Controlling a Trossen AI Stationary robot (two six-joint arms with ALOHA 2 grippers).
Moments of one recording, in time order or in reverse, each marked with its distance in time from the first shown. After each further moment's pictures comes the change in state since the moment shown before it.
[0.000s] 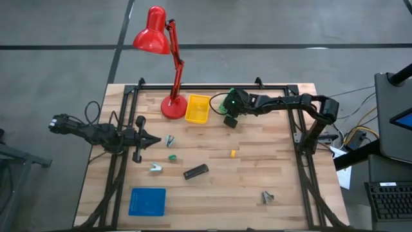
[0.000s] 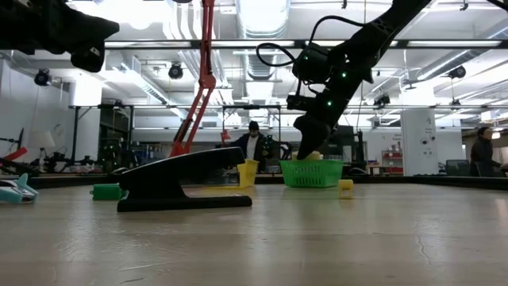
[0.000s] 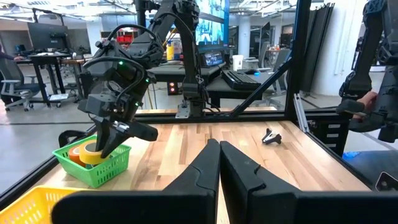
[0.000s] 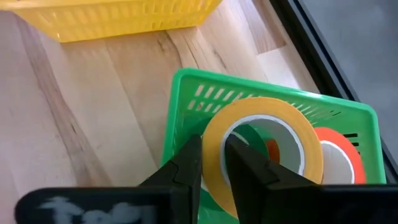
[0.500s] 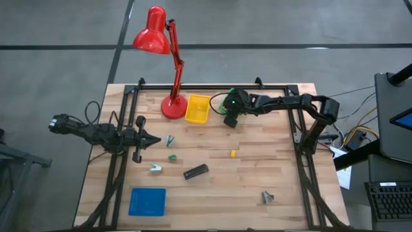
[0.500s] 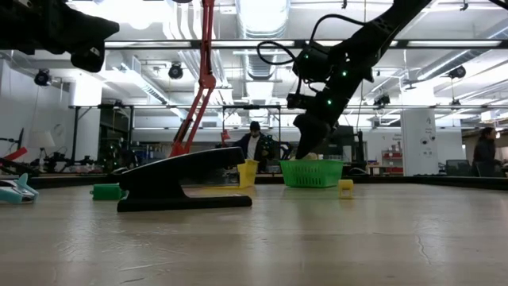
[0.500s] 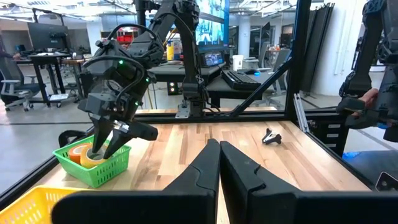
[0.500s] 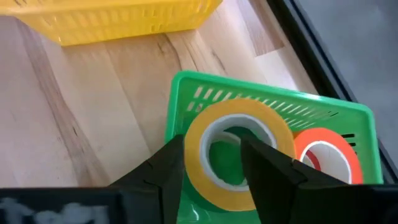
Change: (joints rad) left arm 0.000 0.000 0.000 0.000 0.000 0.000; right arm 0.000 -0.009 0.000 0.000 0.000 0.005
